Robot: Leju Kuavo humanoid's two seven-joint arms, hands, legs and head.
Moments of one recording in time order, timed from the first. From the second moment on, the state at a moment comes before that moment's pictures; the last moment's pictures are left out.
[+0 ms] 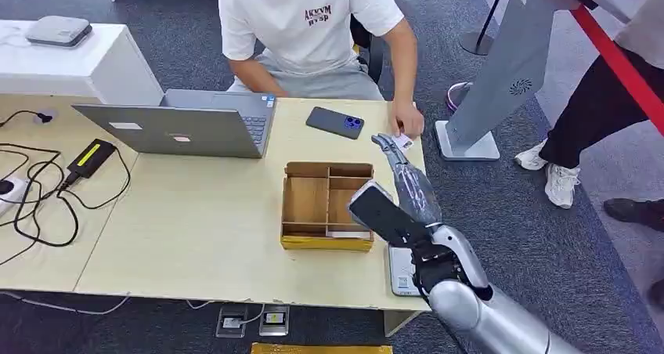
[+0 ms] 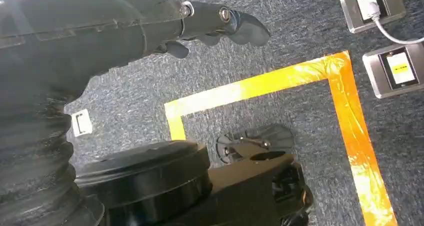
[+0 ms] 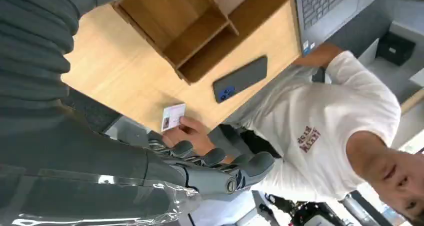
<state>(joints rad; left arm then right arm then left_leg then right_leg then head) -0.06 0.05 -1.13 -0.49 0.80 0.70 -0.12 -0.52 -0.34 0.86 -1.66 0.39 -0.35 0.24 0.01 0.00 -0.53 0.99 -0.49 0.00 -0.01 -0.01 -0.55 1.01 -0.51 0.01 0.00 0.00</state>
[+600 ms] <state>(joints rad) -0.07 0.04 -1.13 -0.47 0.78 0.70 -0.12 -0.32 -0.35 0.84 -1.77 0.62 -0.21 0.28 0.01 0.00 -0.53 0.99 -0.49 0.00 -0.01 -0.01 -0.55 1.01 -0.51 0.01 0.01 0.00</state>
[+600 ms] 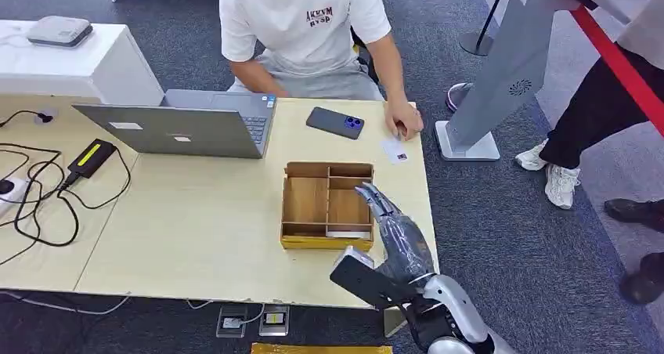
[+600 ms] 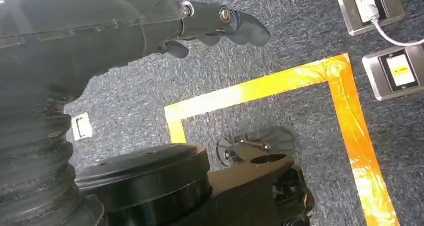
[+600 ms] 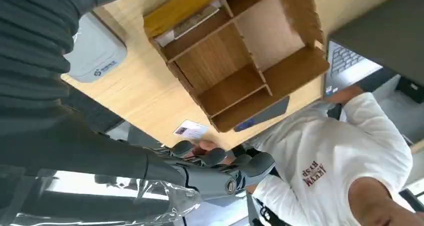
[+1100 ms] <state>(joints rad) -0.08 0.02 -1.13 -0.47 0.76 0.70 -0.10 -0.32 -0.29 0.88 -1.71 0.78 -0.15 0.42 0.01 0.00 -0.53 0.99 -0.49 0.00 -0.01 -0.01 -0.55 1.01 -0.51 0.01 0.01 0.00</state>
